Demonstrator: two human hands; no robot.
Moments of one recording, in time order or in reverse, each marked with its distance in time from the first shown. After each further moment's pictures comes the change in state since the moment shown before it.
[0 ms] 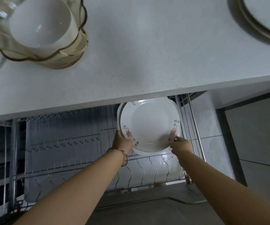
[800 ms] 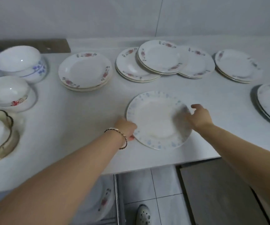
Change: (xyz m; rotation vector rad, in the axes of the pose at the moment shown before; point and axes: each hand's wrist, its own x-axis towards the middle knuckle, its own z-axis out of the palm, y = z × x) left_hand -0.128 0.370 0.111 -0.261 -0.123 0.229; right_hand 0.013 -0.279 -0.372 -0.327 0.310 -0.614
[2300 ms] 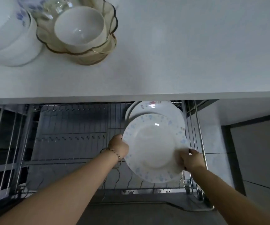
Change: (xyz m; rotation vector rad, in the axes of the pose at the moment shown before) left_hand -0.009 -0.337 -0.247 0.421 0.135 -0.136; right_hand -0.260 0.088 0.365 0.188 -0.310 0.414
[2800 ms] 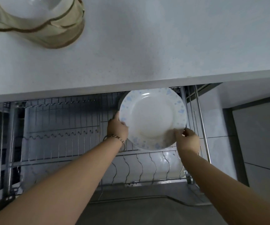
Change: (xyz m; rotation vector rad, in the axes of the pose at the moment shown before) left_hand 0.047 0.019 0.029 -0.085 0.179 0.078; right_hand 0.022 -0.016 0.028 0.117 0.224 -0.045
